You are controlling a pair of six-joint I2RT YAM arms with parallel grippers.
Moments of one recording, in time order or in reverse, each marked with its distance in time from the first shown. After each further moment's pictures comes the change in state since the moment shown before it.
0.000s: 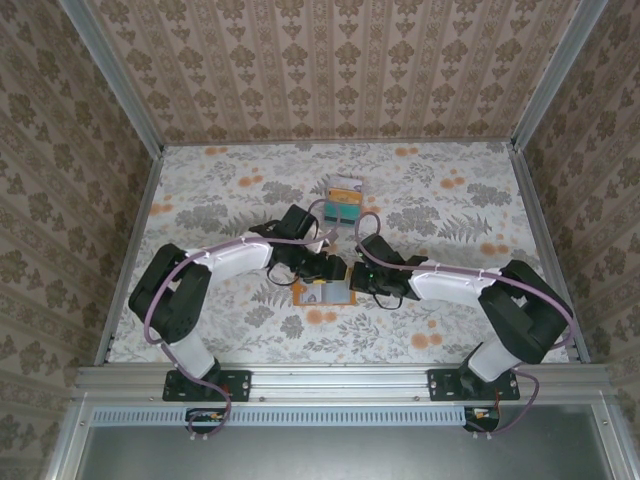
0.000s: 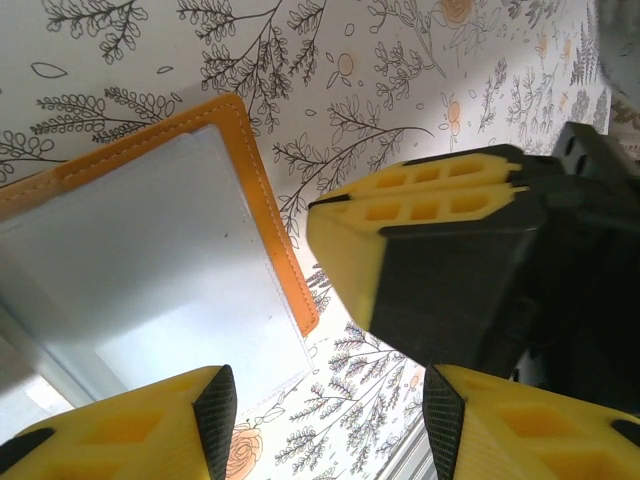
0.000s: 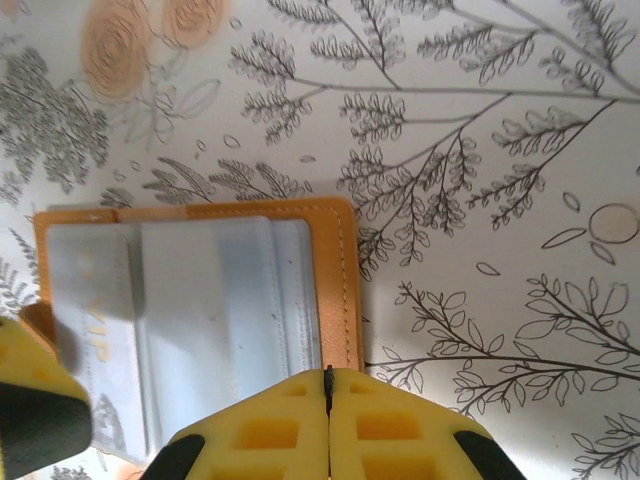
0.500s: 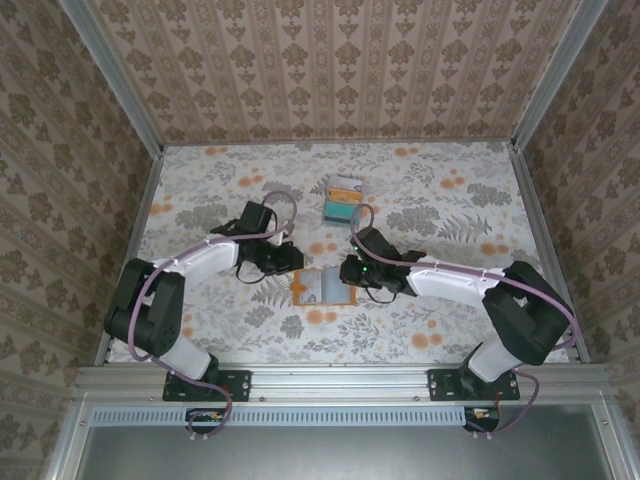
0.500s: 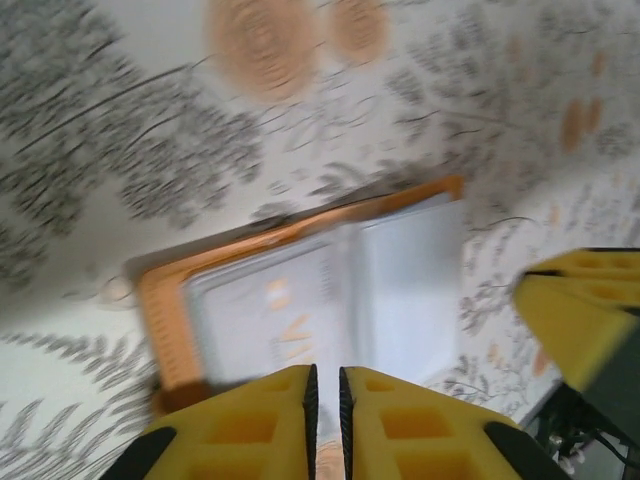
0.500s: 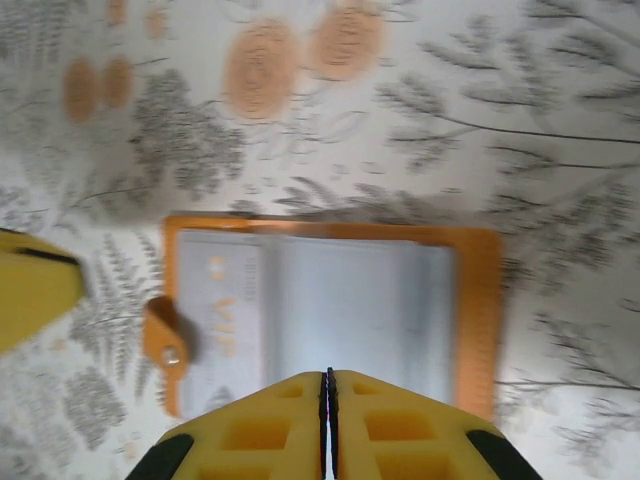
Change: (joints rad) left arm 0.237 -0.132 -0.137 -0.044 -0.094 0.019; right arm 0.032 0.009 0.089 0.014 -0.053 -0.003
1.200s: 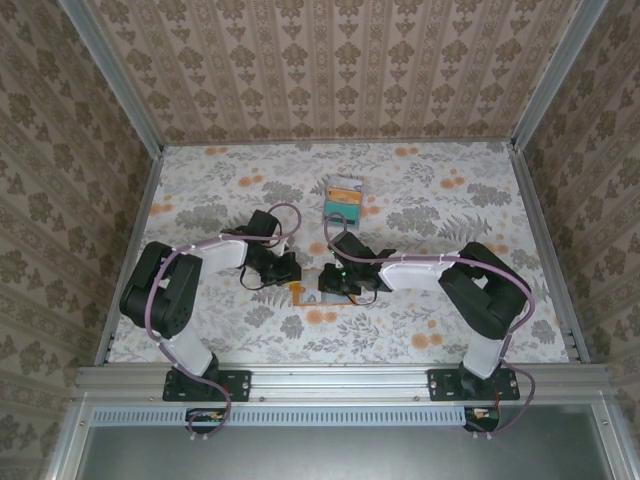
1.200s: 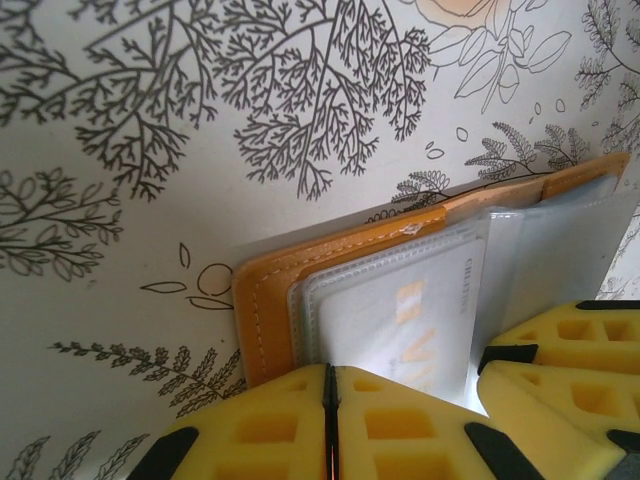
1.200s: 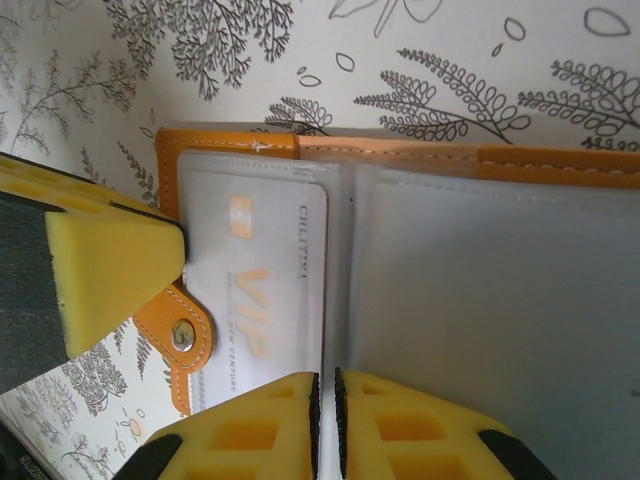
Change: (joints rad) left arm -0.005 0.127 -0.008 -0.001 -0.032 -0.001; right arm 0.047 0.234 0.101 0.044 -0.157 0.017
